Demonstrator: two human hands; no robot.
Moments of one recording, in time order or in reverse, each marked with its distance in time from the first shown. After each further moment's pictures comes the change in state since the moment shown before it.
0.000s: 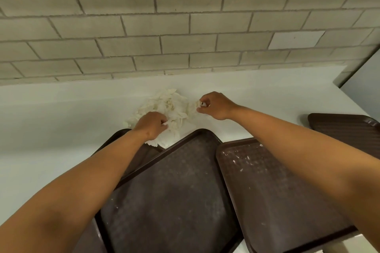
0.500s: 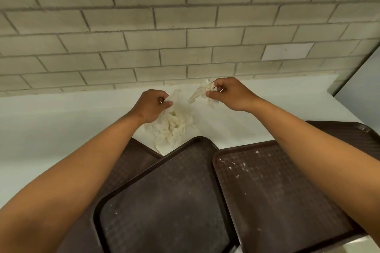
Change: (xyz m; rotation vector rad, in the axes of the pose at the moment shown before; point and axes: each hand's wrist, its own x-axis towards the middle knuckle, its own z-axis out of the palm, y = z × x) left_hand 0.000 0.042 -0.087 -0.334 0.275 0.127; right_hand -0.046 -0.024 -0.082 0.250 0.210 -0.088
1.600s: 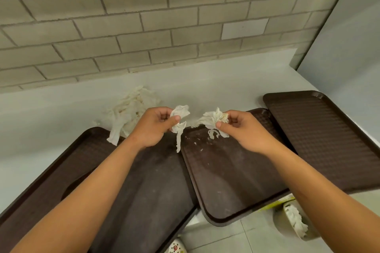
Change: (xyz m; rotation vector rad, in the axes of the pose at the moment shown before) left_hand -0.111 0.123 0.091 -0.580 -0.194 -0.044; right_hand -0.216 0.061 -0.016 0.353 0.090 0.187
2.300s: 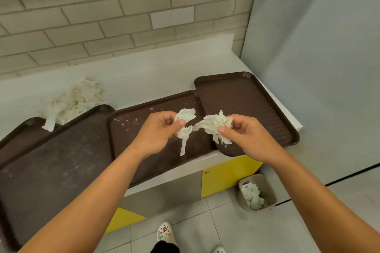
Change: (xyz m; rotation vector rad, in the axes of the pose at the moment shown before) left_hand -0.071 0.104 0.280 -0.035 -0.106 -0.007; right_hand -0.203 0.082 -0.209 0.138 0.044 -0.018
